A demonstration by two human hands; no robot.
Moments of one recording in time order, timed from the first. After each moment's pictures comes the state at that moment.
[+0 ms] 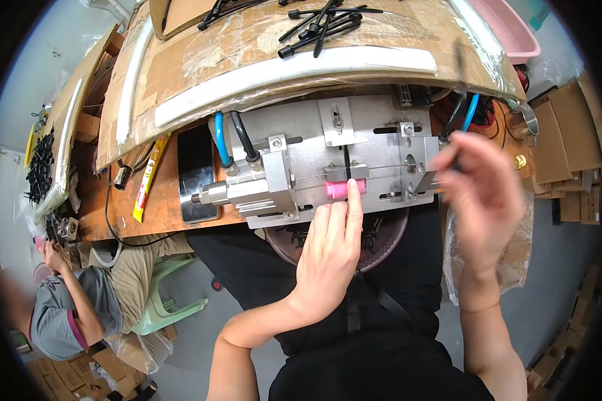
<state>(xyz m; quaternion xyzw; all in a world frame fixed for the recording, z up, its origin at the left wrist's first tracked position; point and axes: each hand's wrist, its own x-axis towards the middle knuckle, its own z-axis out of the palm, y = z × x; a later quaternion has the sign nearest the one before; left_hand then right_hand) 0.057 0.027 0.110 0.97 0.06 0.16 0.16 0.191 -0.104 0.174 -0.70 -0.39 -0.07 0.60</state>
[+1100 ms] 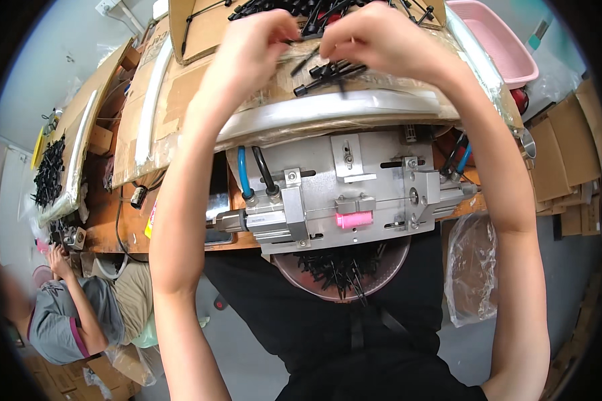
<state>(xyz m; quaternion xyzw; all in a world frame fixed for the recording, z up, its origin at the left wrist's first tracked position) 0.233 0.230 0.219 0.94 -0.05 0.27 0.21 0.364 0.038 0.240 -0.64 -0.73 -0.06 0.22</state>
